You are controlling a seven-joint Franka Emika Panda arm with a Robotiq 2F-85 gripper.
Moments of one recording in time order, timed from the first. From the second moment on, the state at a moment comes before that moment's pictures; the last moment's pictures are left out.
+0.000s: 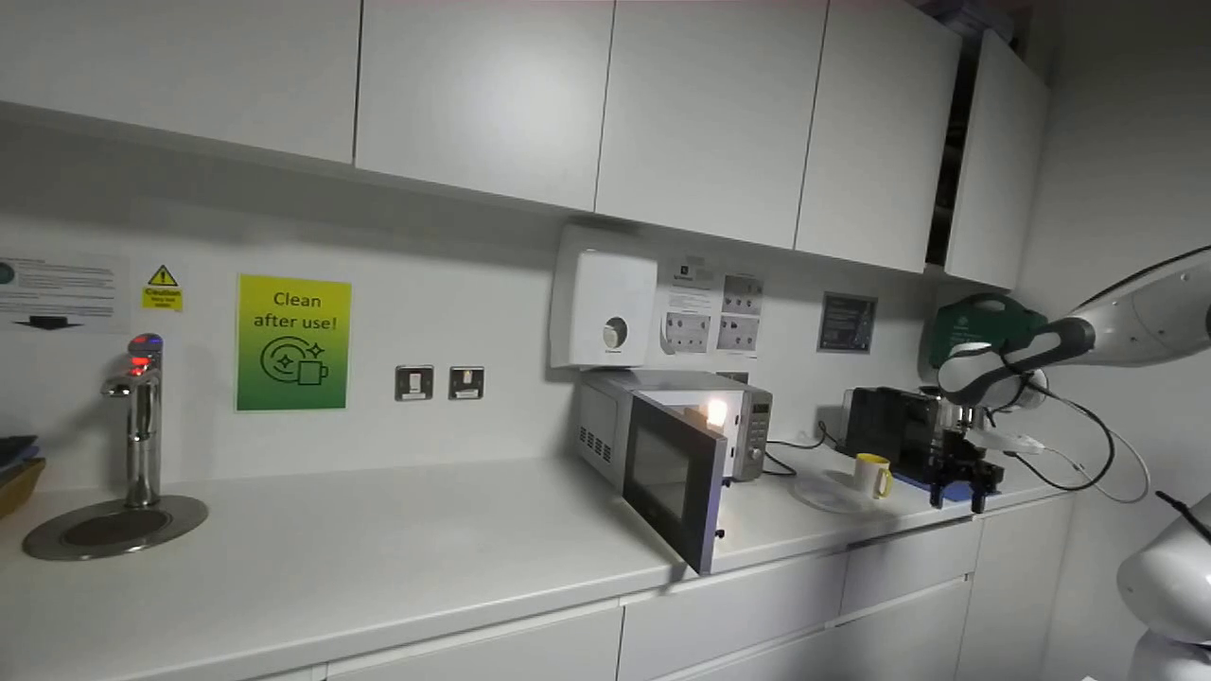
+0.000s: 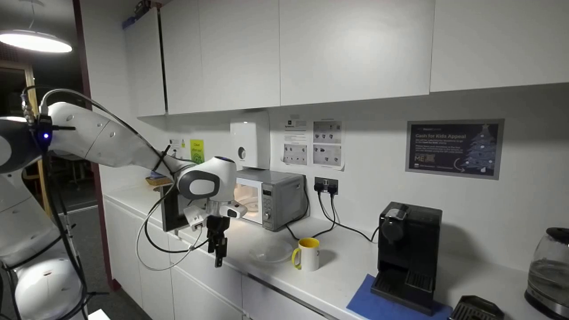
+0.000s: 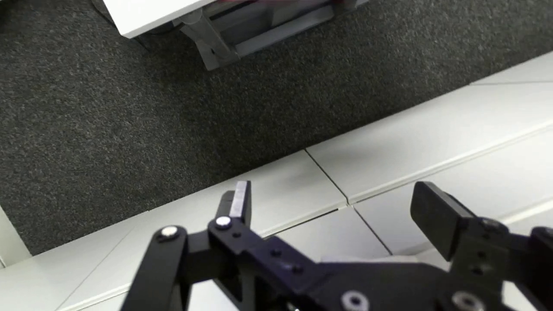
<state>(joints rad) -0.19 -0.34 -0.24 -2.47 -0.03 2.02 0.00</state>
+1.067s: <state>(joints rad) -0.20 0.00 -0.37 -2.15 0.38 2.05 -0.31</state>
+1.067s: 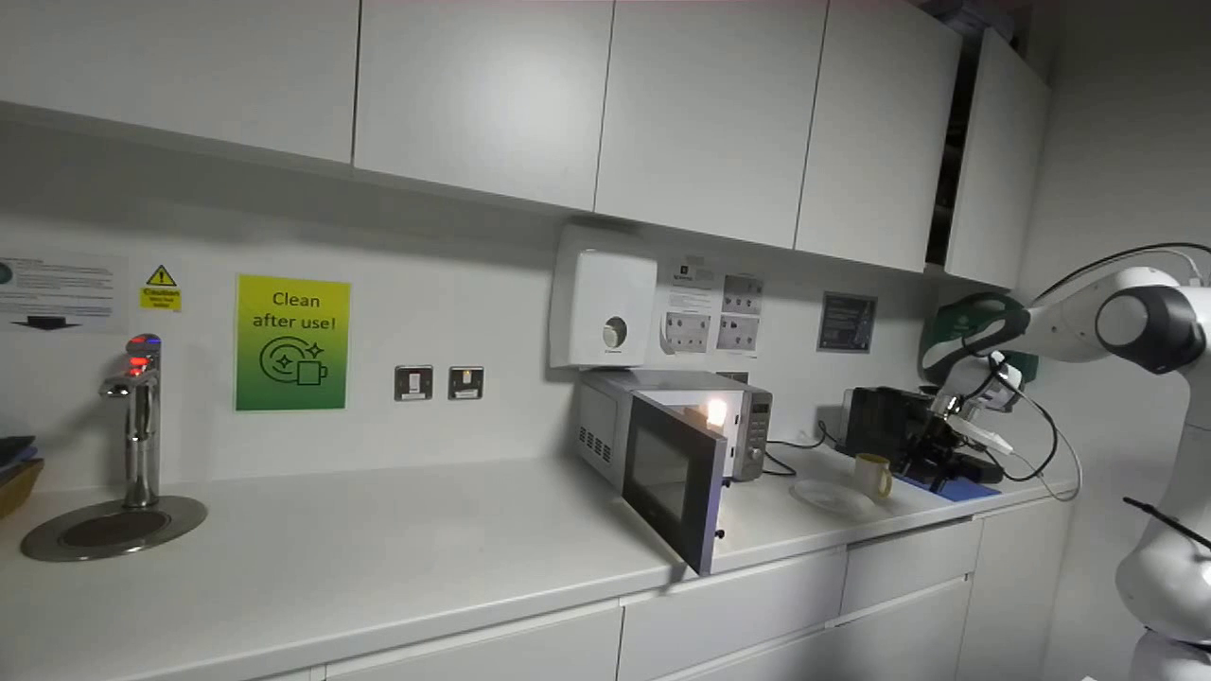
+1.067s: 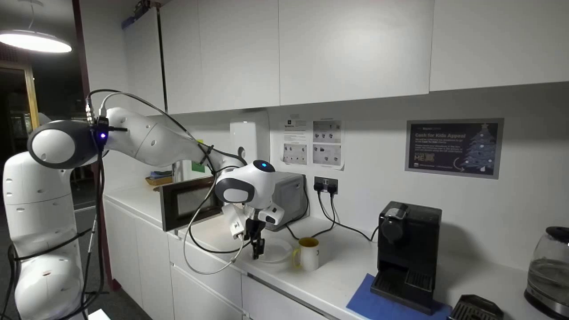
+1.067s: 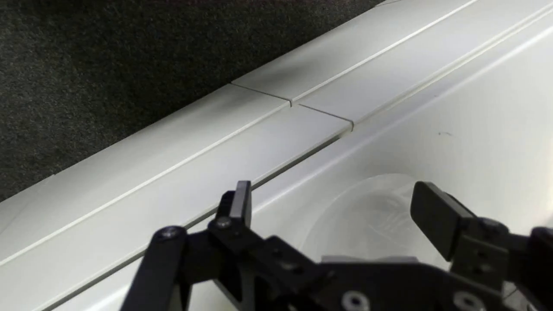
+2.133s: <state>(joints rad) -0.23 0.05 -0.35 -2.18 0.47 2.31 -0.29</state>
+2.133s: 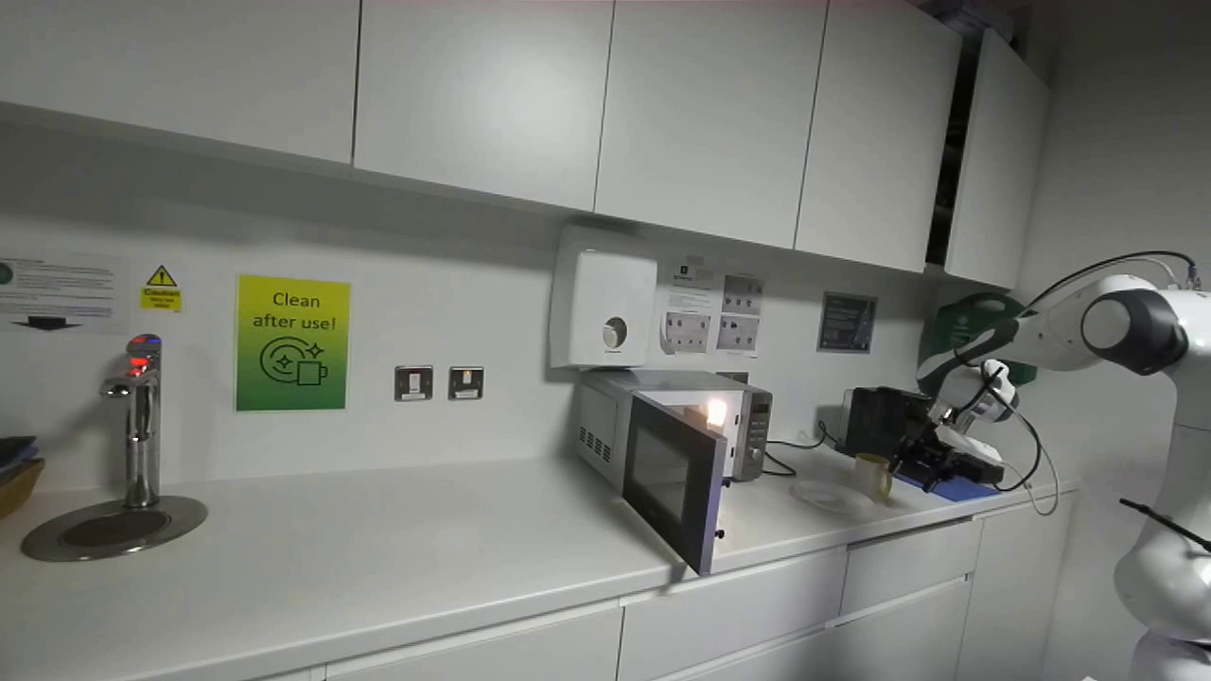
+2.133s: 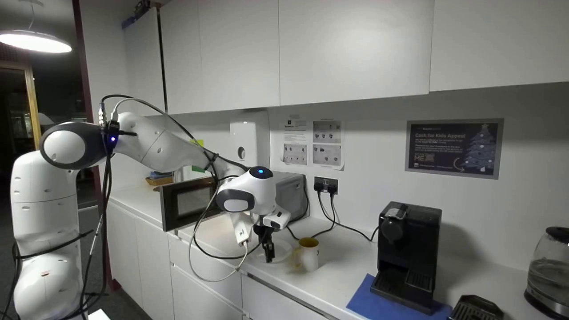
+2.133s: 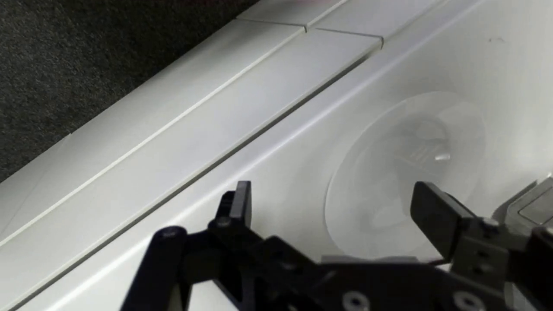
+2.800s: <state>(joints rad) -0.29 0.13 -0.30 -2.18 0.83 2.37 -0.50</state>
